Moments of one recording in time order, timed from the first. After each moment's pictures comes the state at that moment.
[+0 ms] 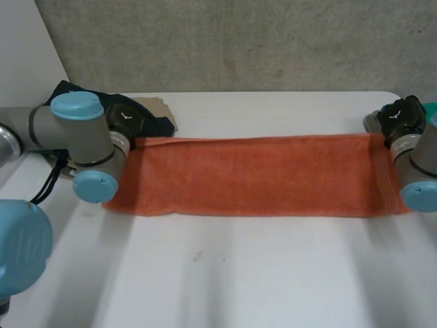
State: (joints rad) left arm 4.37 -2.55 -0.75 3.15 -1.68 3.82; right arm 1.65 -0.74 1.08 -0.29 1.58 2.18; left_hand 0.96 1.00 1.02 1.02 0.82; right_hand 0.95 1.00 1.02 1.02 0.82
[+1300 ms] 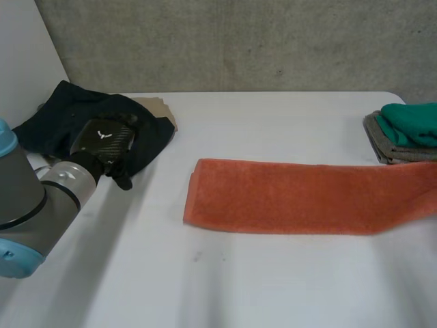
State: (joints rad) left arm 4.44 -1.83 -1.69 3.38 -1.39 3.54; right arm 1.28 -1.10 1.47 -0.16 1.41 2.04; left_hand 0.19 0.20 0.21 0.20 0.05; right_hand 1.11 1.17 1.19 1.20 0.98
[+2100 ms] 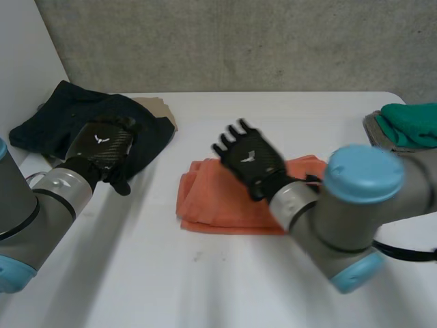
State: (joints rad) left arm 4.43 -1.77 -1.75 3.38 -1.39 3.54; right arm 2.17 -1.06 1.50 -0.32 1.35 2.48; left_hand 0.19 0.20 0.21 0.20 0.05; right_hand 0.22 0.21 0.20 0.21 0.05
